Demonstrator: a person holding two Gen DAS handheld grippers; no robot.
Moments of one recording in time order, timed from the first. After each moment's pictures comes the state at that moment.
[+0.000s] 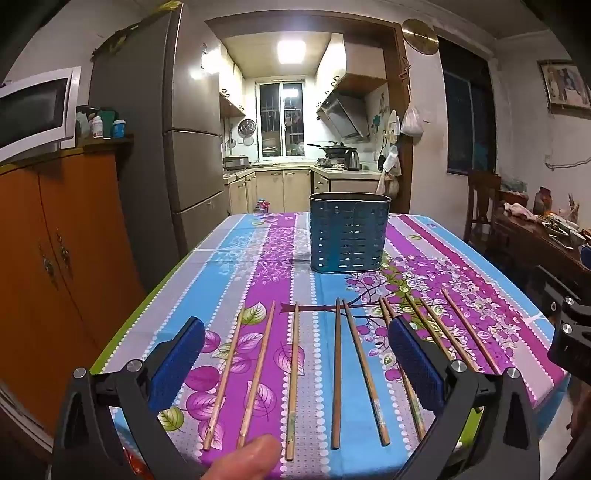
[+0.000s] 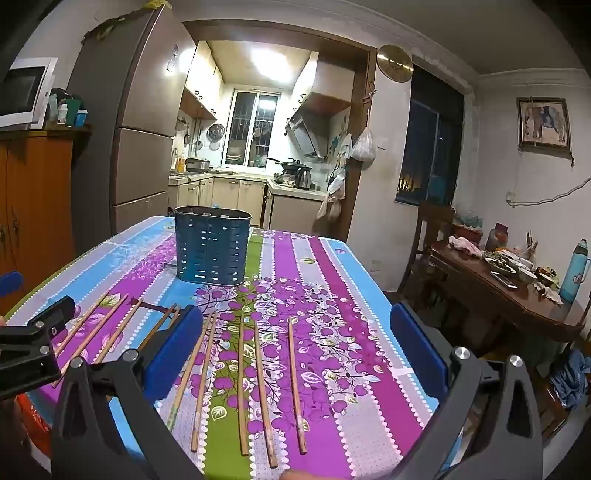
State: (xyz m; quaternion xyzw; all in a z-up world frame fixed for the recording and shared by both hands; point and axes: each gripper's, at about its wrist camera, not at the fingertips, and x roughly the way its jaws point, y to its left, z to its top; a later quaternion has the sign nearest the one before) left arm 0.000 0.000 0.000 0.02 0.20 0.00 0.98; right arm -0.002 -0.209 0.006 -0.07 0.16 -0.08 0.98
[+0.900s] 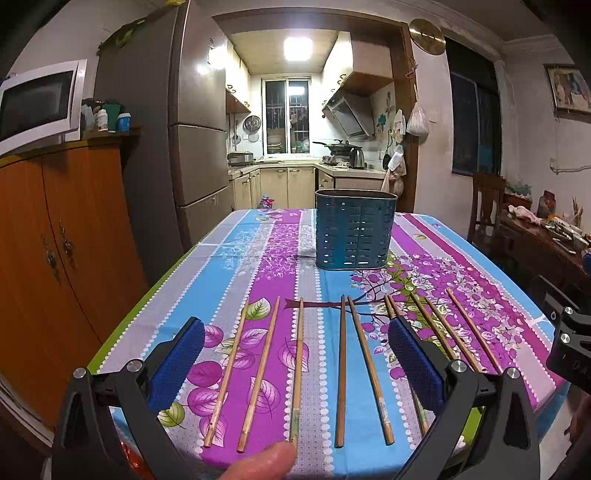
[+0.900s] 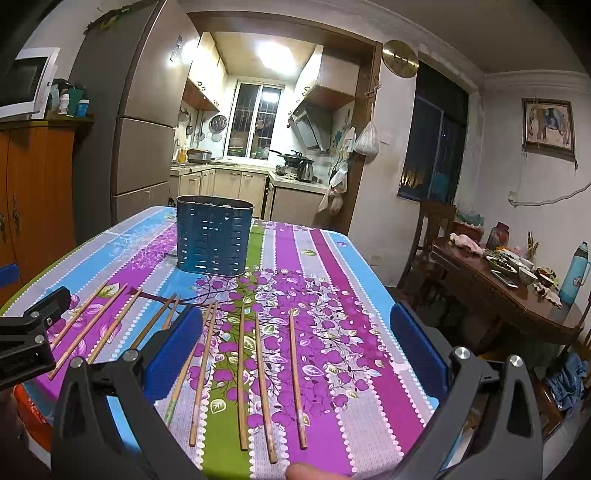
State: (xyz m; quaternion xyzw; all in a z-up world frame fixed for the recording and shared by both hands) left arm 0.002 0.009 -0.004 0.01 0.21 0.00 0.98; right arm 0.000 -0.206 0.000 -0.08 0.18 -0.08 0.98
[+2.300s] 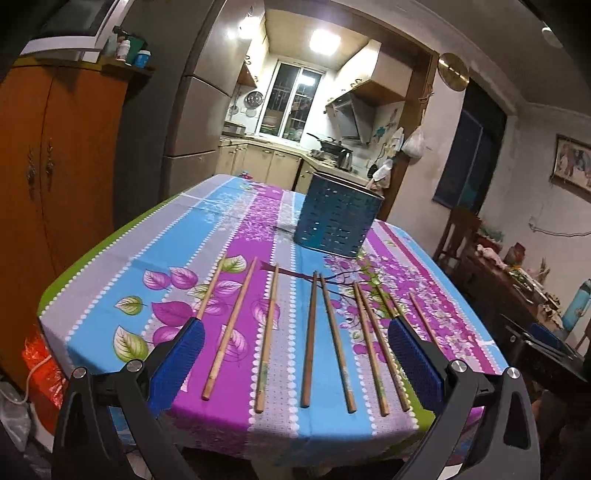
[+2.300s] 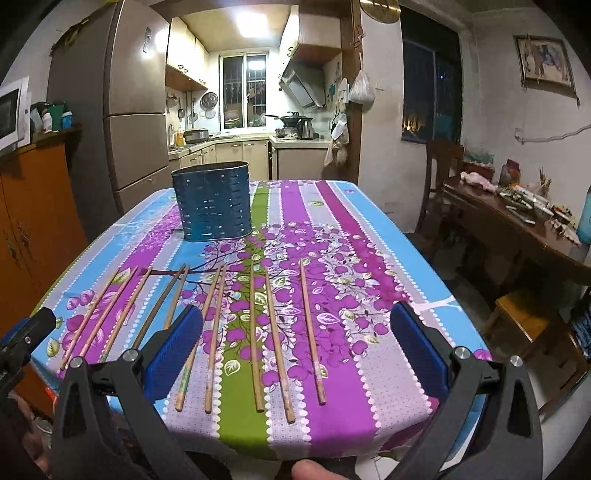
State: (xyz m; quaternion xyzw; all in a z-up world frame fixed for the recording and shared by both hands) left arm -0.025 0.041 -0.030 -0.12 0.24 -0.06 0.96; right arm -0.002 -0.226 -0.019 0.01 0.25 -0.06 0.97
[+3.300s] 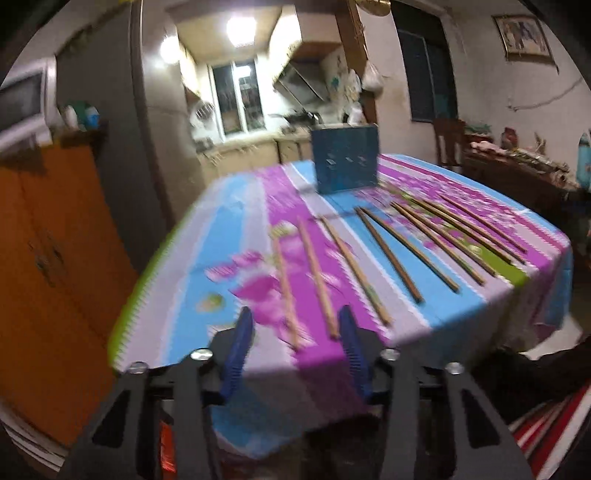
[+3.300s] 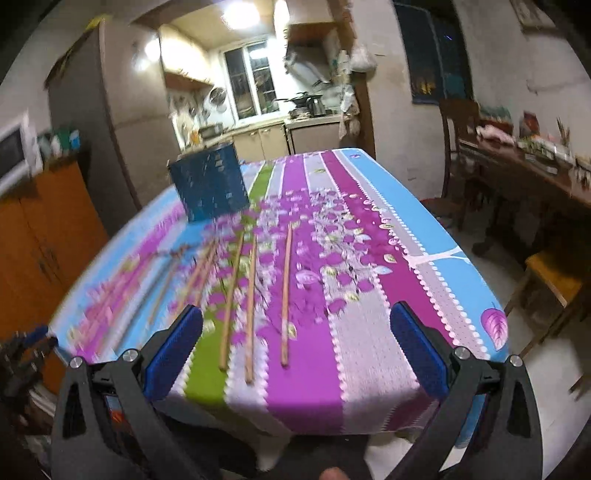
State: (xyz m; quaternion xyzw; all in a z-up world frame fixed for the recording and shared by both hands) left arm -0.049 0.085 -0.080 0.09 0.27 -0.09 0.95; right arm -0.021 -0.299 -0.056 0.07 0.29 0.01 0.95
